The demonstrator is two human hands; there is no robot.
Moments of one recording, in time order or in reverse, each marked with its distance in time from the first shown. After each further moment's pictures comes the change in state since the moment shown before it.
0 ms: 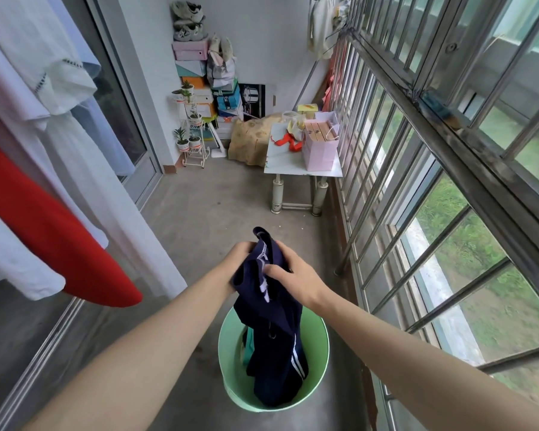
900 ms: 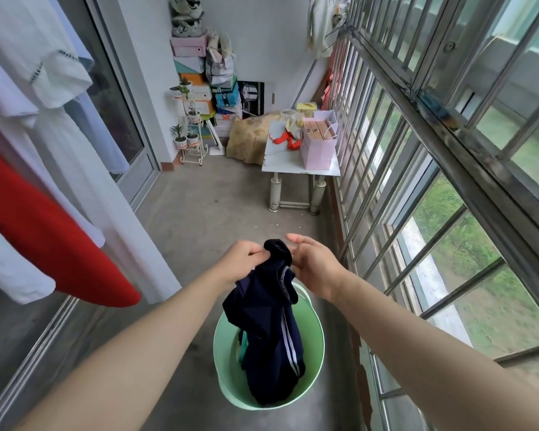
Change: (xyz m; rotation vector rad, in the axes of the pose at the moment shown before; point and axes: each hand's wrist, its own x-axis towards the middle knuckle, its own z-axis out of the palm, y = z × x) left_hand 0.019 -0.016 -0.005 0.513 -0.063 0.332; right_hand 0.019 0.007 -0.032 0.837 0.055 0.323
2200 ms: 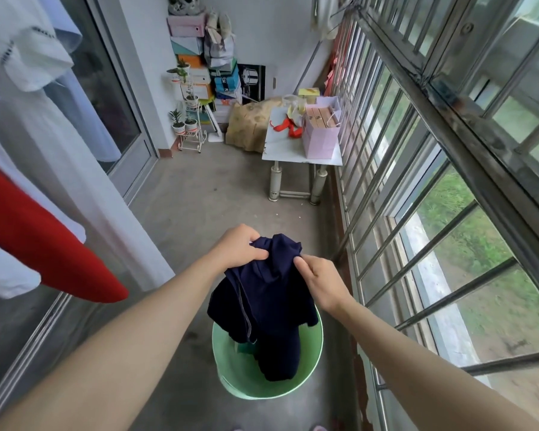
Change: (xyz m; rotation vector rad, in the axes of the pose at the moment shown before) left_hand 0.027 -0.001 -0.016 0.408 -0.004 -0.036; right_hand 0.009 0.038 -0.037 -1.072 0.090 -0.466
